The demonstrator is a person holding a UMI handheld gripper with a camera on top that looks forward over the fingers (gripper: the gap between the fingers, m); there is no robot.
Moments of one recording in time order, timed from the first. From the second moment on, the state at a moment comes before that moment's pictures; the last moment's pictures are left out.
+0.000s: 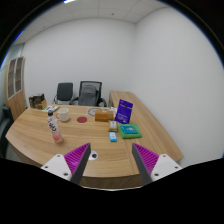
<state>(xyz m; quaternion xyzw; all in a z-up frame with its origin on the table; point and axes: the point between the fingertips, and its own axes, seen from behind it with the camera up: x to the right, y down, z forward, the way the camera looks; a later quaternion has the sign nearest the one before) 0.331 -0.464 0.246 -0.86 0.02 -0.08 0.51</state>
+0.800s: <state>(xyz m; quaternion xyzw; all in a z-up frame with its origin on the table) 0.094 -0.402 0.125 -0.87 -0.05 0.03 0.50</state>
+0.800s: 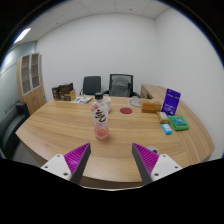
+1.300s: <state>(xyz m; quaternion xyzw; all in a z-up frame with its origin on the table) 0.038 -0.204 0.065 -0.83 0.00 -0.02 0.56</state>
